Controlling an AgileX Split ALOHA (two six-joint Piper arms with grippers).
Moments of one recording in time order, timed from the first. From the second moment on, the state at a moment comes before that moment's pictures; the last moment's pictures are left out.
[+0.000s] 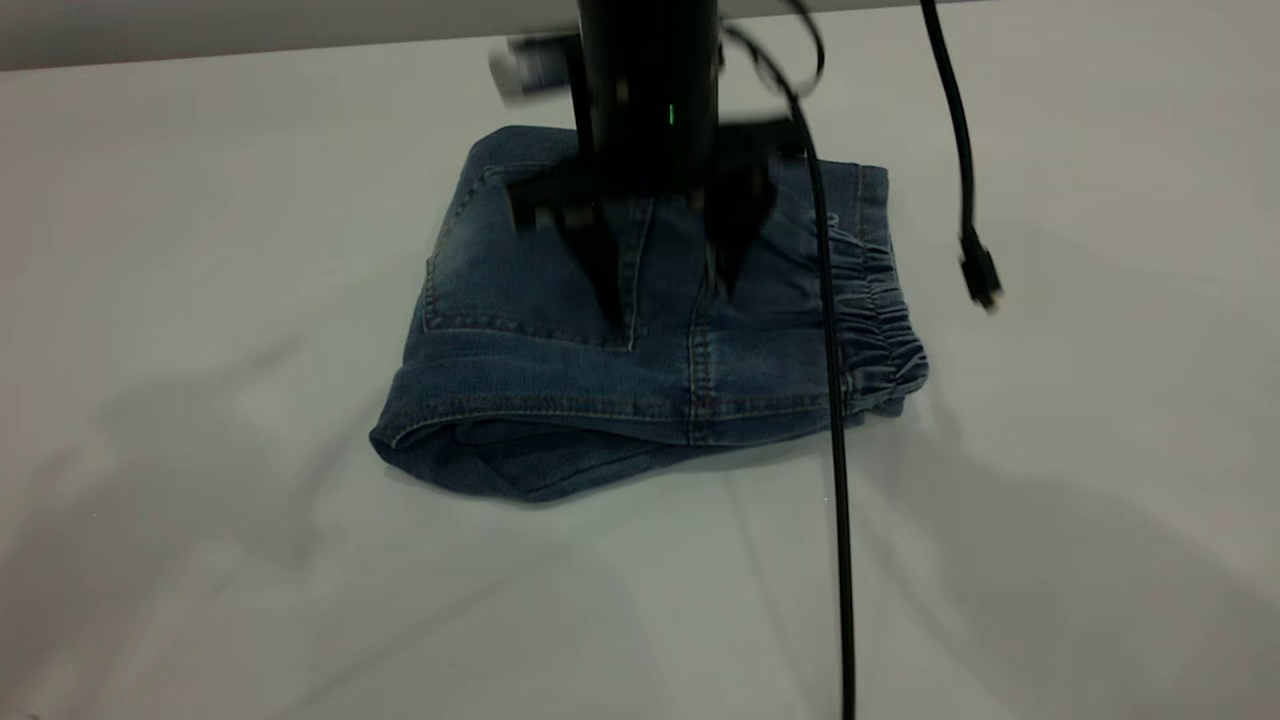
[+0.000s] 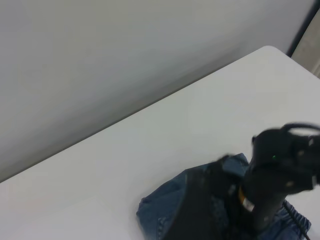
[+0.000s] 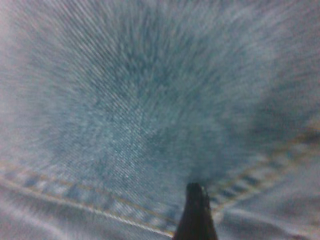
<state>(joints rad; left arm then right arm) -0.10 1.15 -1.31 -0.61 0.88 0.64 0.67 2.46 -2.00 0.03 1.17 0.28</state>
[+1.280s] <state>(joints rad) -0.10 0.61 -1.03 -0.52 1.23 0.30 0.67 1.42 -1.78 0.24 1.22 -0.12</state>
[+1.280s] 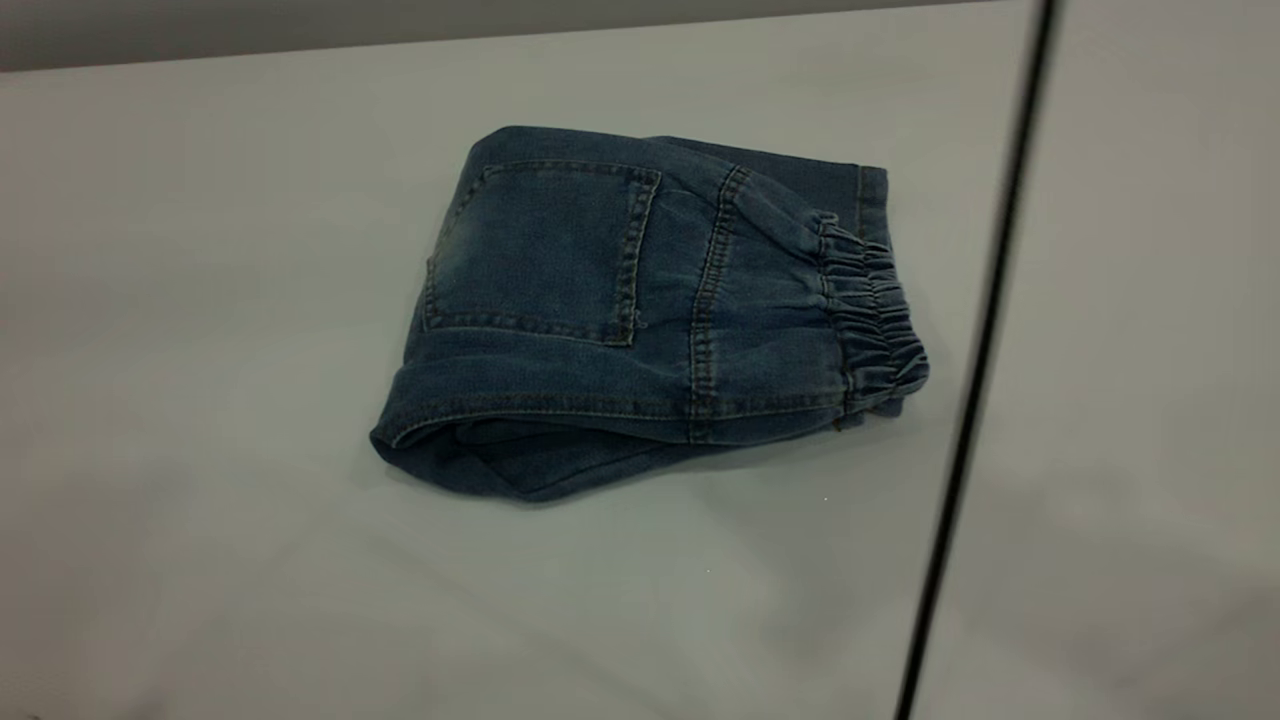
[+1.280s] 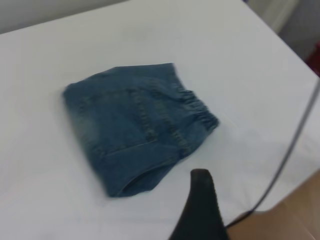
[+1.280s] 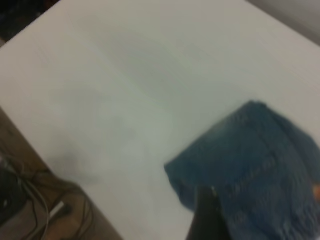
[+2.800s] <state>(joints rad) -0.10 0.15 -0.50 -0.05 1.08 -0.11 0.67 0.05 -0.51 0.13 1.08 -0.09</state>
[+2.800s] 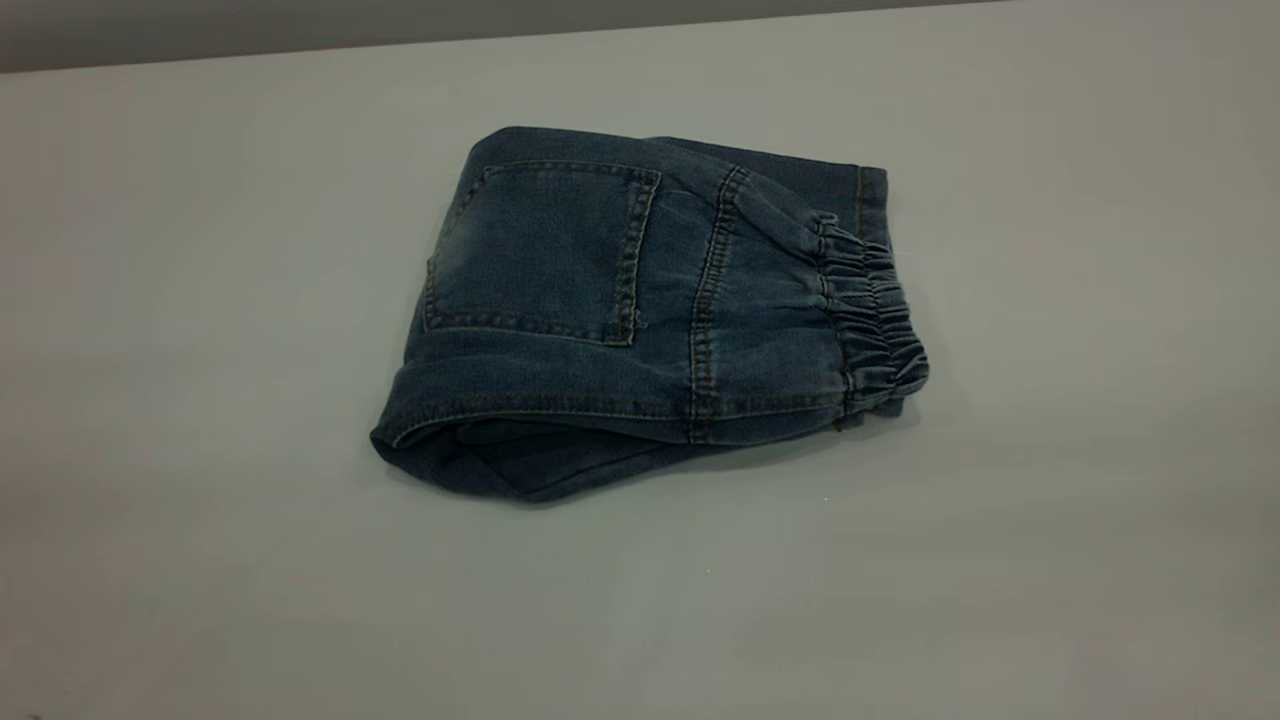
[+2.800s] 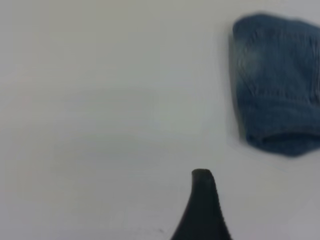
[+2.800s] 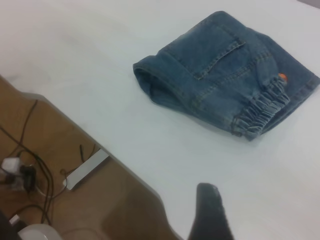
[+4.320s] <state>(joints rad) 0.04 0.00 -0.50 -0.05 1.08 -0.11 0.18 0.00 -0.51 0.16 1.08 -0.09</state>
